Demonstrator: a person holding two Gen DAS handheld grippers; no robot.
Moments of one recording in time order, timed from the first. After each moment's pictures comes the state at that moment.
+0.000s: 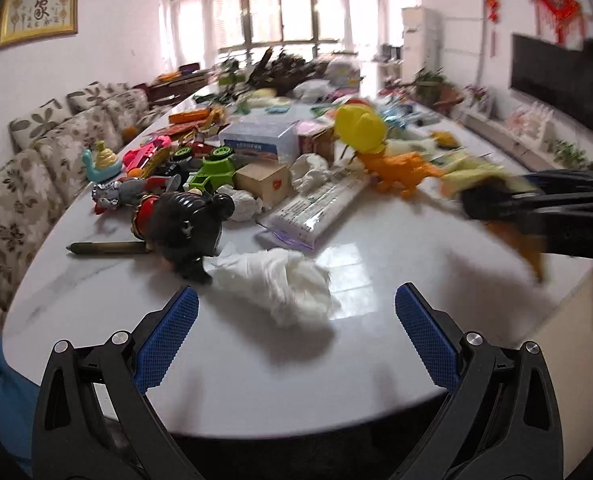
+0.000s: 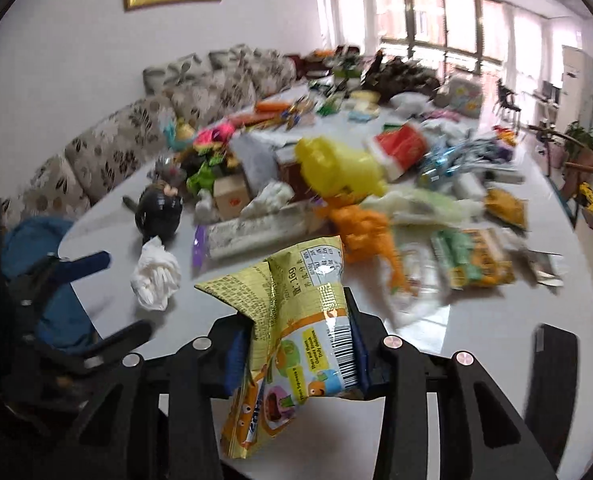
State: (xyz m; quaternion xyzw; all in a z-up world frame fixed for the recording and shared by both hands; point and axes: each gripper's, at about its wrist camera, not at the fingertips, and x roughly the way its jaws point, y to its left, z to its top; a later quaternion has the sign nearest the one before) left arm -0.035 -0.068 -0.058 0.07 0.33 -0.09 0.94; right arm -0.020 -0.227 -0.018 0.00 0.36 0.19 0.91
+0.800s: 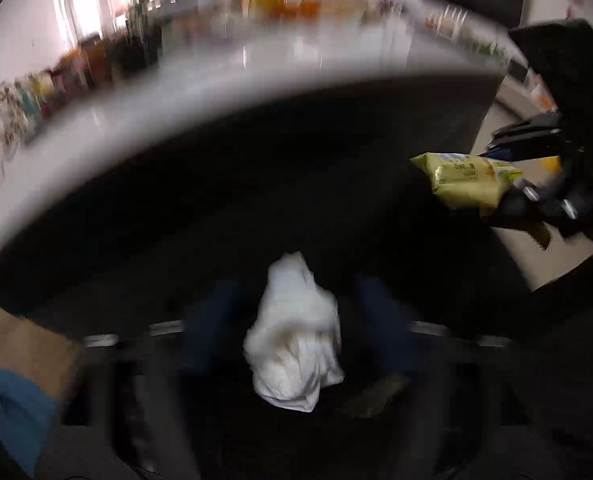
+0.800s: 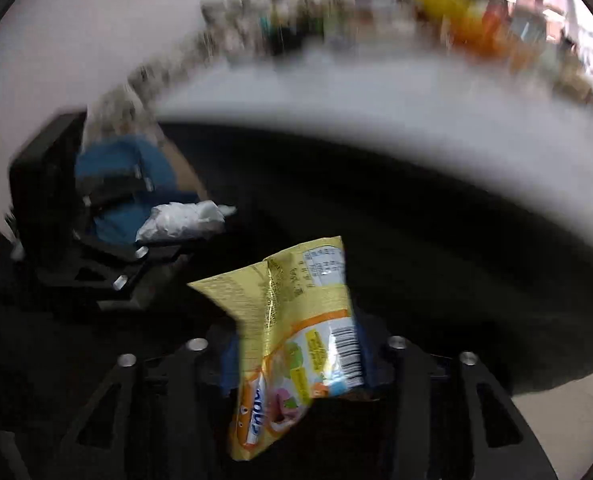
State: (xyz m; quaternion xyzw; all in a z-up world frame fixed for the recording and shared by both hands) left arm -0.134 0.001 -0.154 0.16 0.46 -0.24 0.84; right arm -0.133 -0.157 -0.159 -0.05 0.52 0.29 0.80
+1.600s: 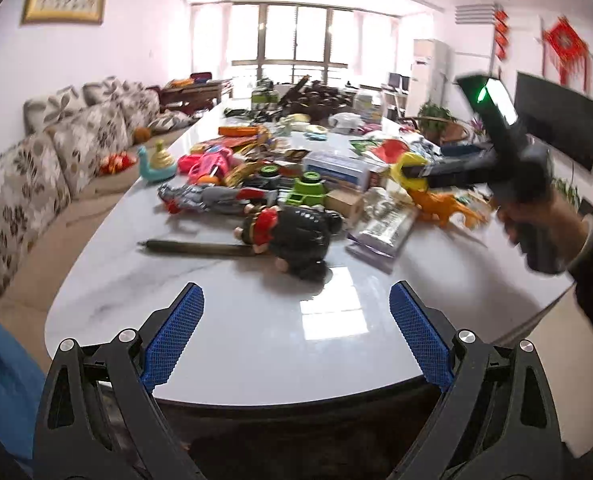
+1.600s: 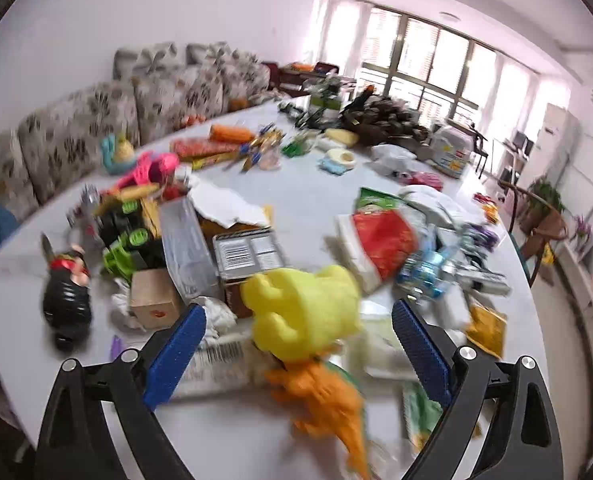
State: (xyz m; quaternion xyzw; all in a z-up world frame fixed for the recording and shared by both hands) left arm -0.051 0.059 -0.006 0.00 0.30 -0.10 0.95; right arm 0.099 -0.136 -0.007 -0.17 0.33 0.08 0.93
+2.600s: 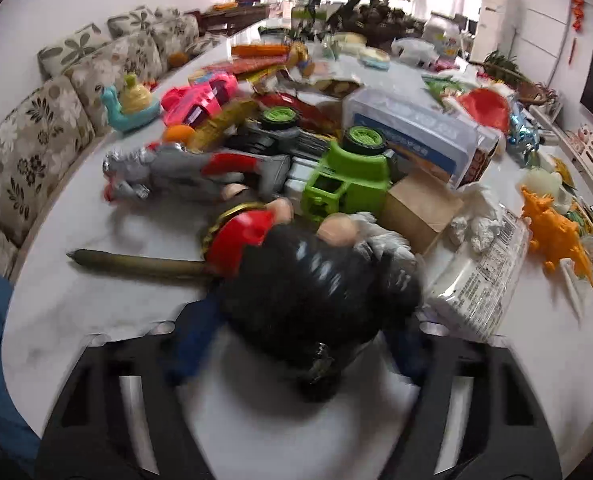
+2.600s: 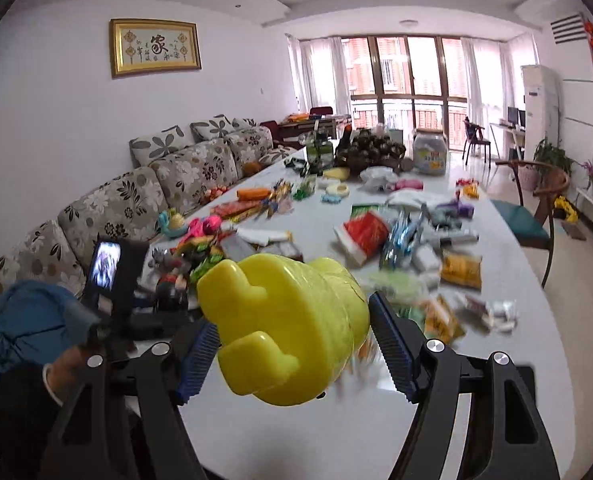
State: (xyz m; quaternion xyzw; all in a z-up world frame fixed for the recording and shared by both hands) left arm 0.080 0.016 -0.051 -0.01 0.43 -0.02 0.90; right arm -0.043 -0.235 0.033 0.04 0.27 0.16 0.95
